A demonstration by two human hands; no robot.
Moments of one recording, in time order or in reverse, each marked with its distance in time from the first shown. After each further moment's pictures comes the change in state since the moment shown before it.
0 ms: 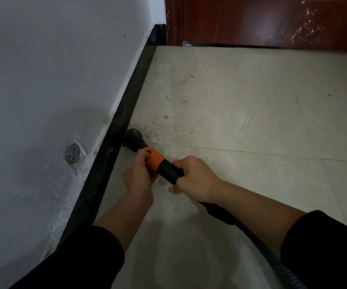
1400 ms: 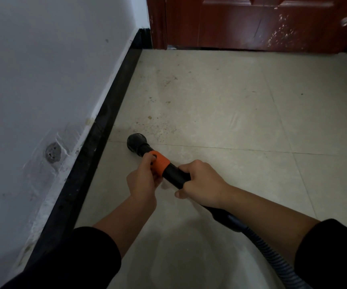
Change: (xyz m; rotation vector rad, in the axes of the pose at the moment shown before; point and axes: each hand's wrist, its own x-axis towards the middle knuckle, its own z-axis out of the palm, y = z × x) left_hand -0.055 -0.024 0.023 0.040 -0.094 -0.018; right_hand -0.053 0.030 -0.027 -0.001 0.026 0.056
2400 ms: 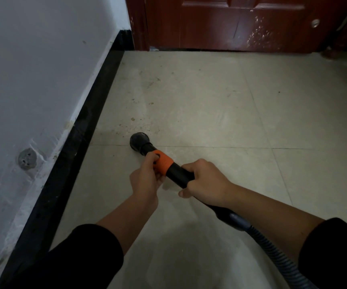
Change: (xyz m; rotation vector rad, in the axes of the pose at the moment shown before) left_hand -0.018 -0.016 0.033 0.023 -0.108 -0.028; right_hand -0.021 0.027 -0.024 -0.014 0.067 0.062
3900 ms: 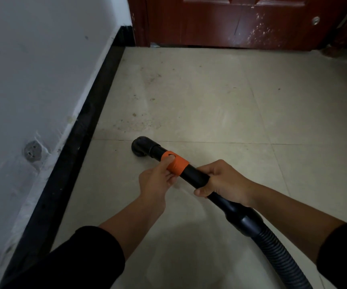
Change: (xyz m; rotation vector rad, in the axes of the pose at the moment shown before) left_hand -0.029 -0.004 -0.007 0.008 -0.125 -0.090; right_hand -0.020 0.029 -0.010 0.273 -0.083 0.067
